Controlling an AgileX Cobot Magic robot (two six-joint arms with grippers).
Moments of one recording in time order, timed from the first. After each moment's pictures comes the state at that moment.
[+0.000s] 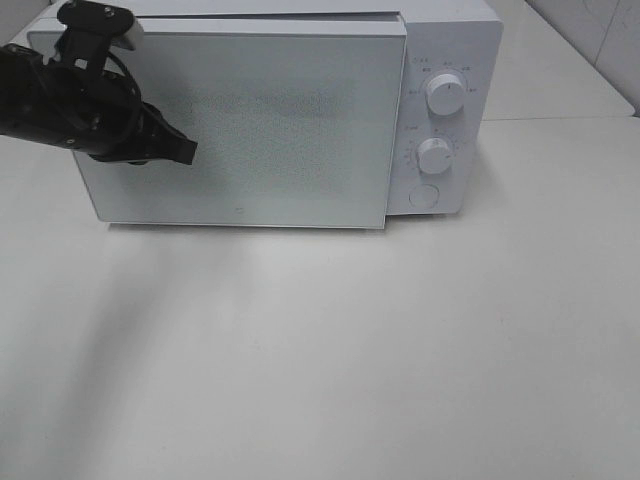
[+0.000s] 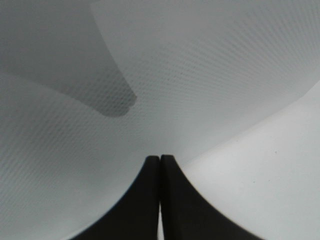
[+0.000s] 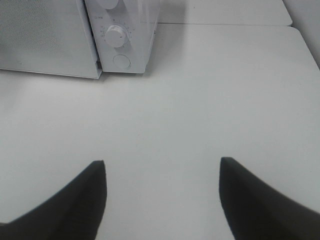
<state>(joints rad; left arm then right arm) -0.34 1.78 -1.04 -1.28 0.20 1.43 0.11 0.00 -0.50 0.00 1.01 -0.04</state>
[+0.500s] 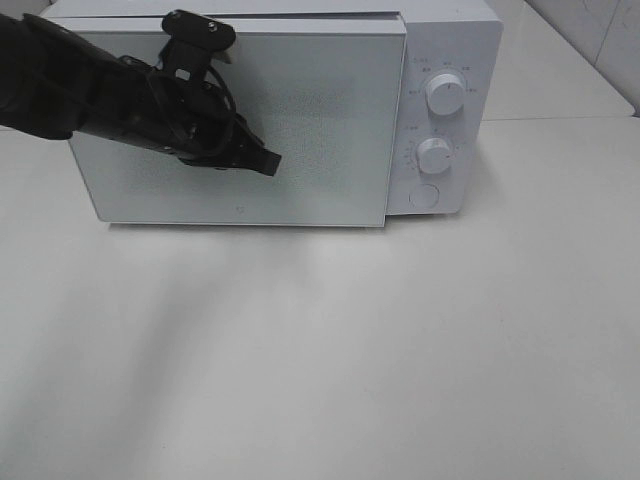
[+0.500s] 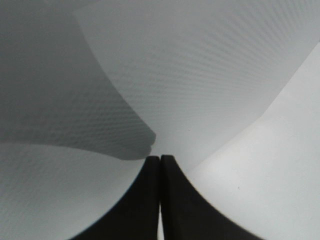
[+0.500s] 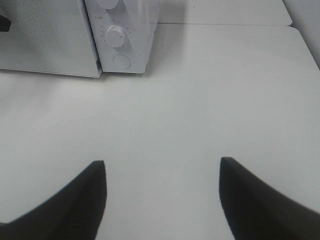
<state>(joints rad) -0.49 1.93 -1.20 -1.29 0.14 1.43 0.11 0.00 -0.50 0.00 1.01 -0.04</state>
